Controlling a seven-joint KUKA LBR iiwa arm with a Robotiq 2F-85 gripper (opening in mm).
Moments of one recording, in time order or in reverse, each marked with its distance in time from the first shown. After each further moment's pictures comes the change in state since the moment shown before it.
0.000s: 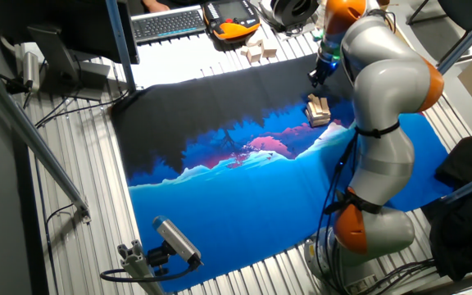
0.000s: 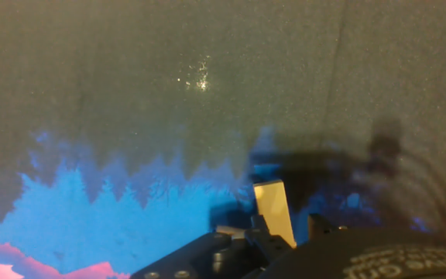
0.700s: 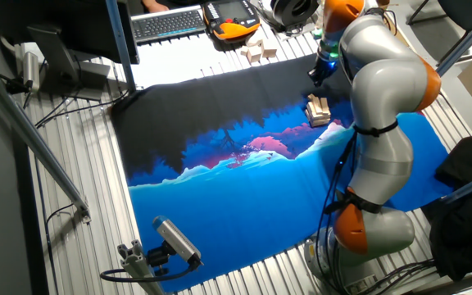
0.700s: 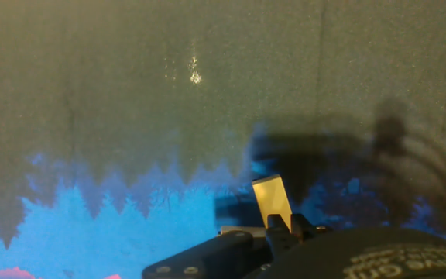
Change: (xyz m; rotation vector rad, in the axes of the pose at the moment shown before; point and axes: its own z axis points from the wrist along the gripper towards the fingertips) arm 0.000 0.000 -0.001 -0.007 -0.006 0.101
